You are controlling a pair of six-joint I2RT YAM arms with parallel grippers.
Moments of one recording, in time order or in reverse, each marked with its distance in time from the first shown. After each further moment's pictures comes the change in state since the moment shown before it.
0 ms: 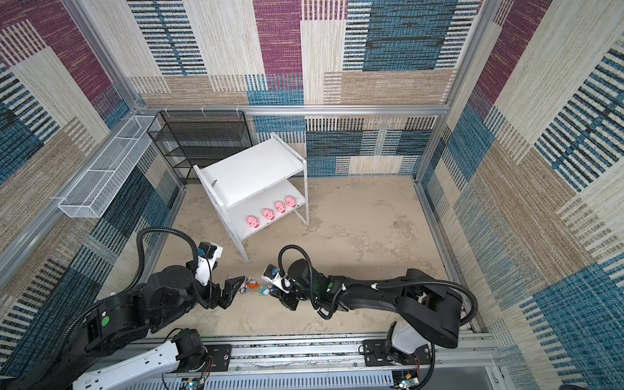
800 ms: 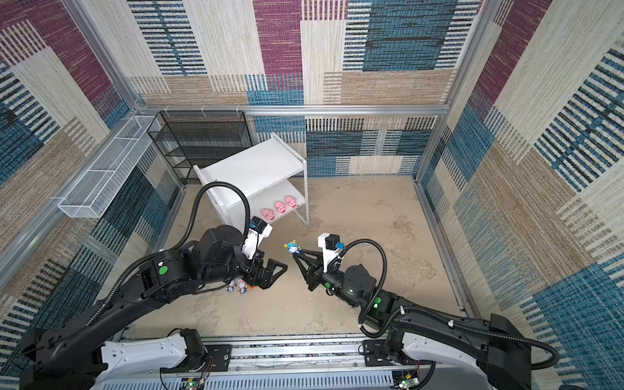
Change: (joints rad) left arm -0.002 0.451 0.302 0.081 0.337 -0.098; right arm -0.026 -0.560 -0.200 0.254 0.305 0.459
